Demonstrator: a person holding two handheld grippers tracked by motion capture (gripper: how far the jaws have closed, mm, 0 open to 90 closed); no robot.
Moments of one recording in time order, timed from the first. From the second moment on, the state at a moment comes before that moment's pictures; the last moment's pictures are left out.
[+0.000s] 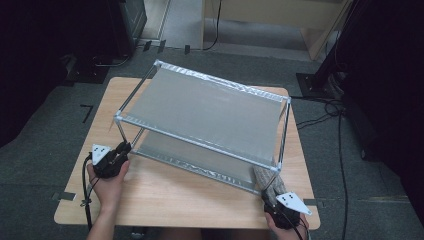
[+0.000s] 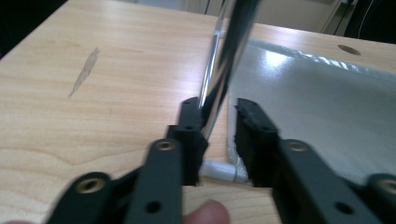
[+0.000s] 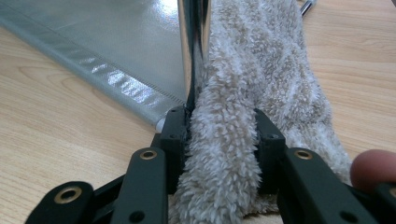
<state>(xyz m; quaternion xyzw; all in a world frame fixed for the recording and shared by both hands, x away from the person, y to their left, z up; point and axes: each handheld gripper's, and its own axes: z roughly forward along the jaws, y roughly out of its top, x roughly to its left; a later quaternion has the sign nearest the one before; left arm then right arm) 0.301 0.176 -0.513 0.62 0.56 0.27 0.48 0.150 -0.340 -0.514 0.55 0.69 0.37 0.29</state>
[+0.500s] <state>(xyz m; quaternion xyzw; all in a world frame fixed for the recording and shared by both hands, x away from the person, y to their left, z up) 0.303 0.184 -0.511 0.62 0.55 0.26 0.50 0.156 -0.340 -0.512 0.56 0.69 0.37 0.29</state>
